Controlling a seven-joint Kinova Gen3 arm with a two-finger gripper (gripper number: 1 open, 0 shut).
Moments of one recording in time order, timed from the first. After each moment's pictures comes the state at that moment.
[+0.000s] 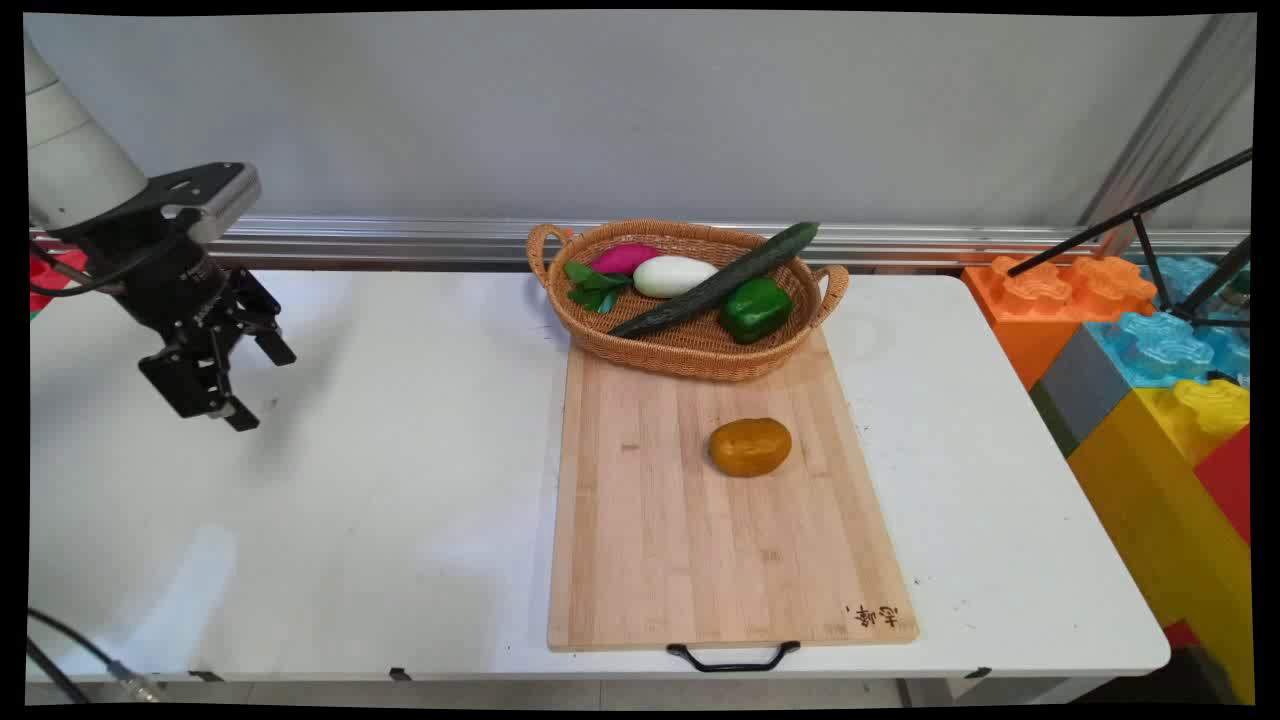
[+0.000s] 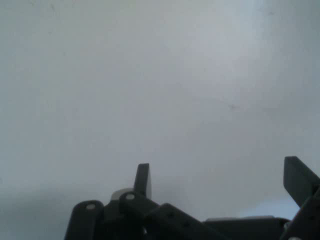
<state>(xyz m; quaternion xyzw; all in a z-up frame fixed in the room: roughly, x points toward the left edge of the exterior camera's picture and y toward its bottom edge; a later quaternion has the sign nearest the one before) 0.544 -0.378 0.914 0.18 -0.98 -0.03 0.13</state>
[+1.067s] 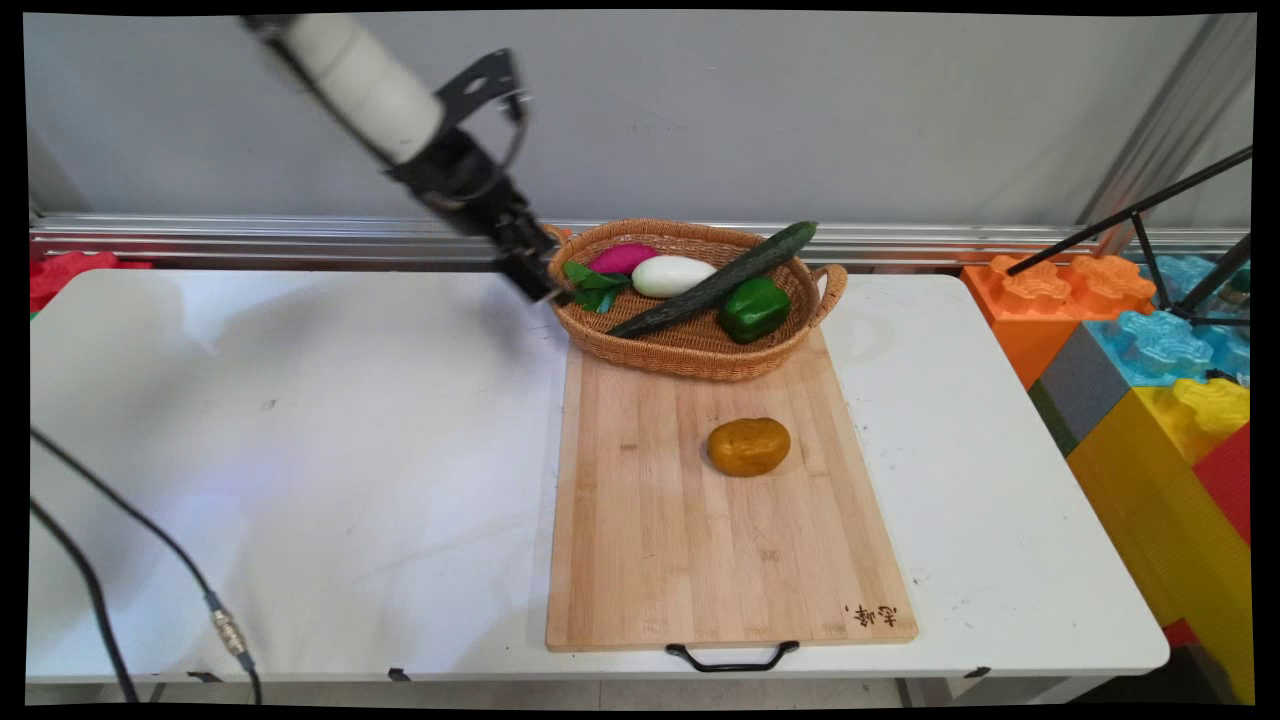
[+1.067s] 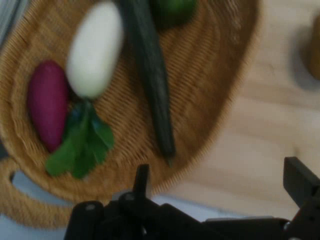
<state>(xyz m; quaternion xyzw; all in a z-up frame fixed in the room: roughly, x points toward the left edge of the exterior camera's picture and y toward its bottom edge) 0.365 -0.505 0.923 0.27 -0.92 0.11 0.25</state>
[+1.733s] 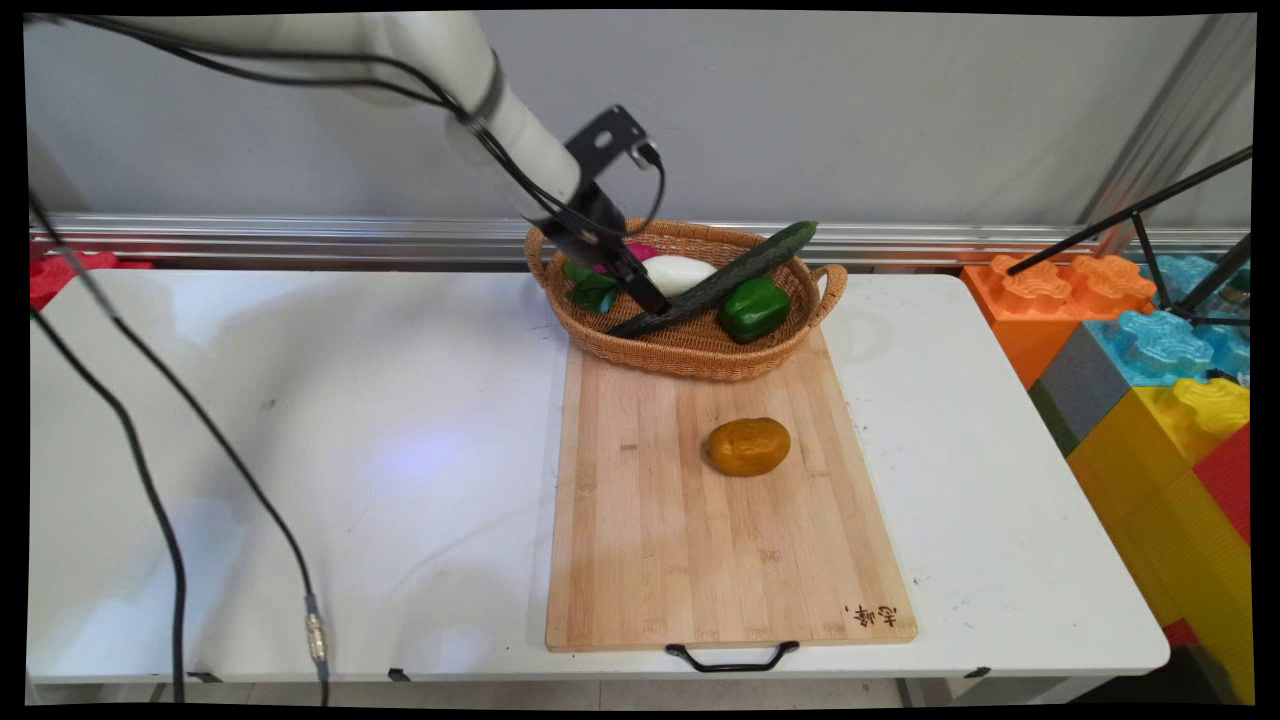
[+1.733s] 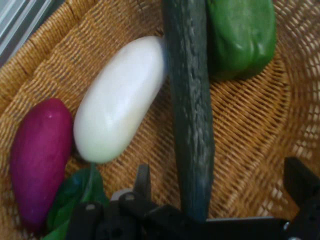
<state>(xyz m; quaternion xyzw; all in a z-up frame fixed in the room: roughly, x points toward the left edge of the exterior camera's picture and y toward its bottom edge) 0.290 -0.583 0.837 0.35 -0.89 0.12 0.26</state>
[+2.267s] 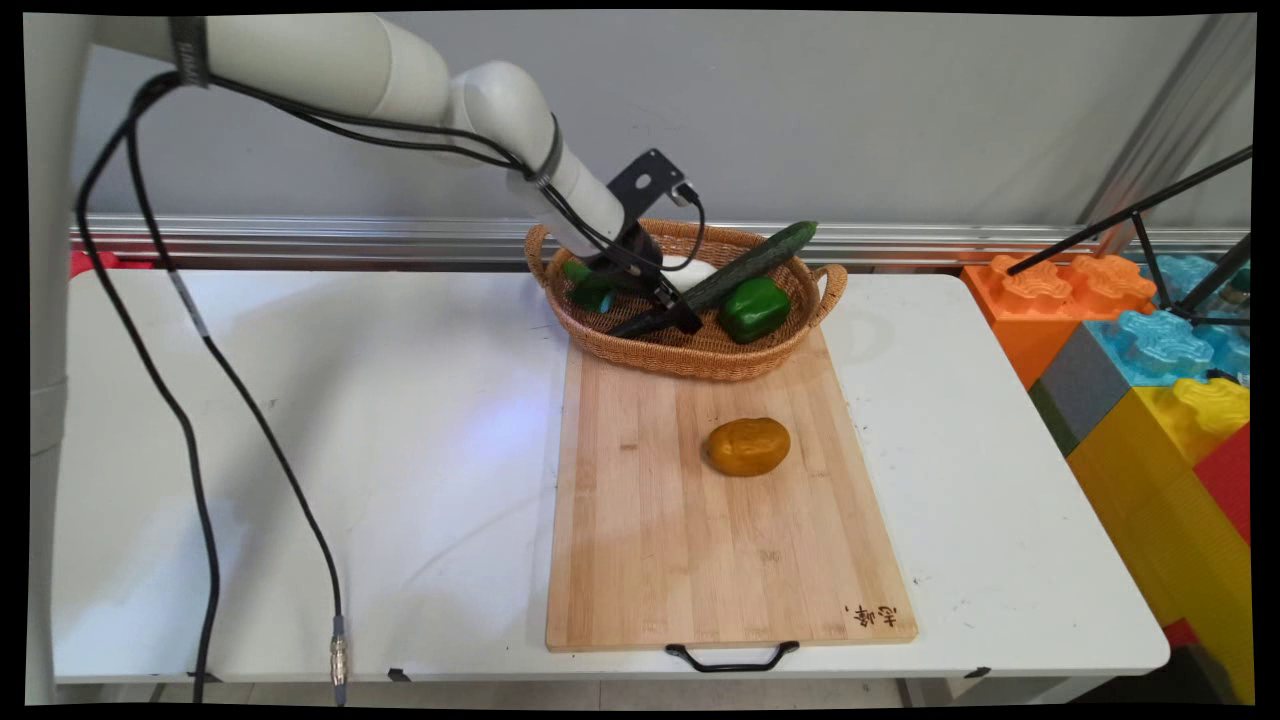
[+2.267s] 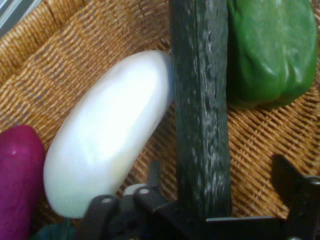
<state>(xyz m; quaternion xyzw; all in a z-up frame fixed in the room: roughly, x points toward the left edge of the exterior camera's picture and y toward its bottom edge) 0.260 -0.612 0.782 0.37 -0.88 0.12 0.27</state>
